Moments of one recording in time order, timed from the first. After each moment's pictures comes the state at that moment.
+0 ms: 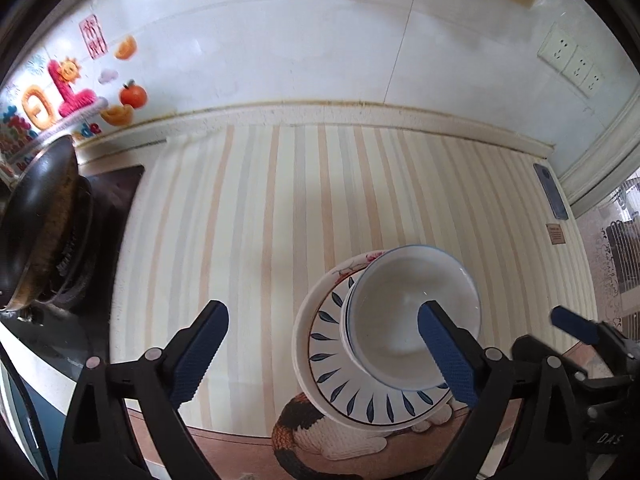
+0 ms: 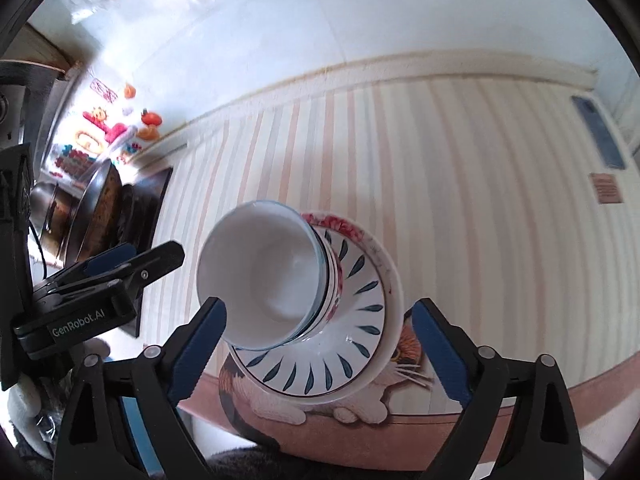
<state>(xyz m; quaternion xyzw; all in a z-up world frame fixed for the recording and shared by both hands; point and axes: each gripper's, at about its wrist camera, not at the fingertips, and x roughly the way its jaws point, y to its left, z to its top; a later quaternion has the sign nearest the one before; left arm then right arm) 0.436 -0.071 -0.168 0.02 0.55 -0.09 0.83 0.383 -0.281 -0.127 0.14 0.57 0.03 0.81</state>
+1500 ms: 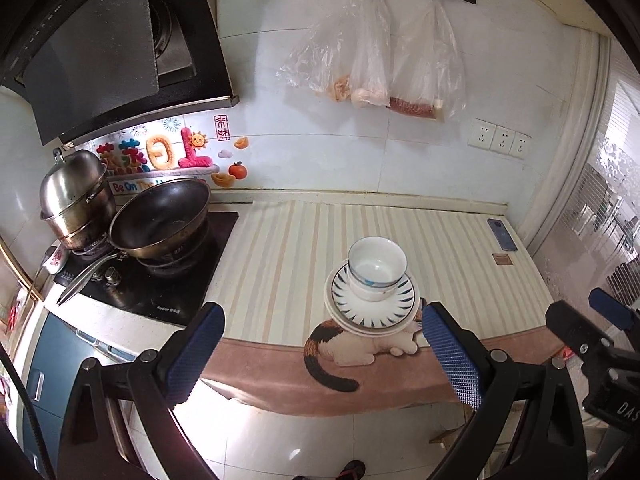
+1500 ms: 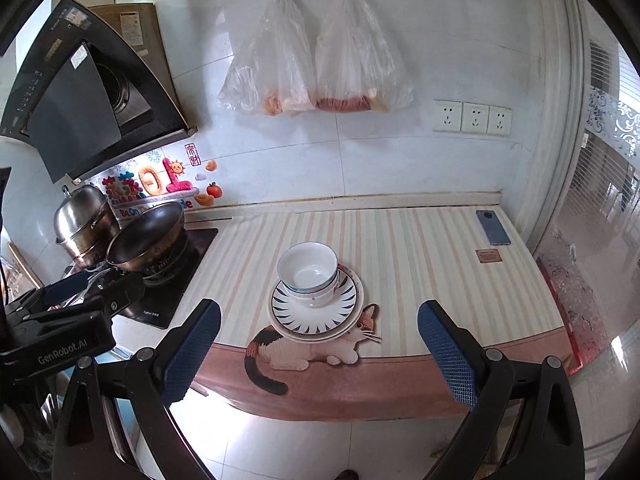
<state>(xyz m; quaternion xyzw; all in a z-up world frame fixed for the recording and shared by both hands) 0.162 -0.016 0.006 0.00 0.39 -0.05 0.92 0.086 -0.215 0.102 0.03 0.37 -0.01 0.93</state>
